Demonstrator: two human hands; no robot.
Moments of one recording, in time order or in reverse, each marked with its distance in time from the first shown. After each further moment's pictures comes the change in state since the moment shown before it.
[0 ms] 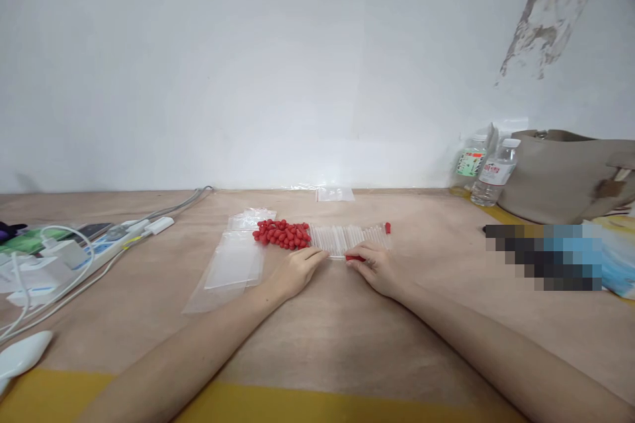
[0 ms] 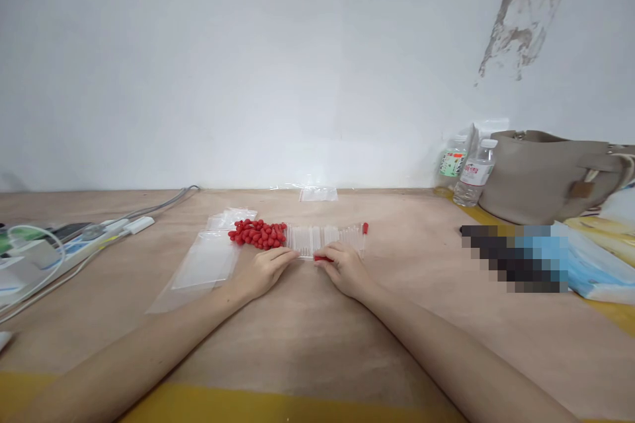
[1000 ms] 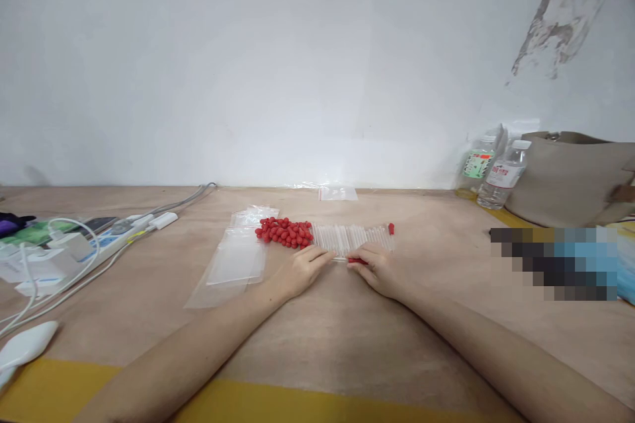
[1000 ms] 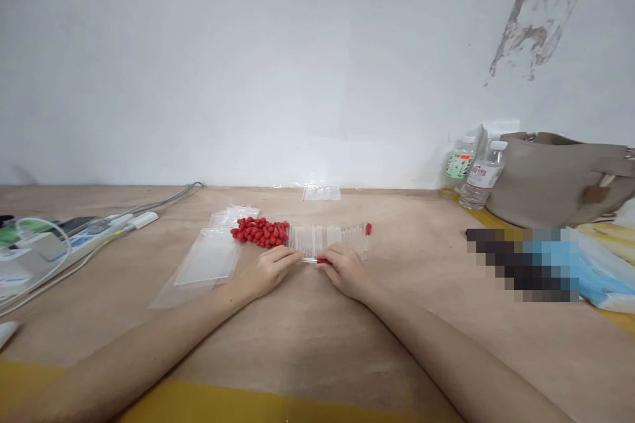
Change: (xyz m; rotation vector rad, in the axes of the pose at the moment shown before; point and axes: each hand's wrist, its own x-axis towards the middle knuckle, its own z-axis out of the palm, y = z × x) left_hand 0.003 0.005 0.001 0.017 0.032 0.046; right_hand 0.001 0.001 0.000 -0.105 -0.065 -0.108
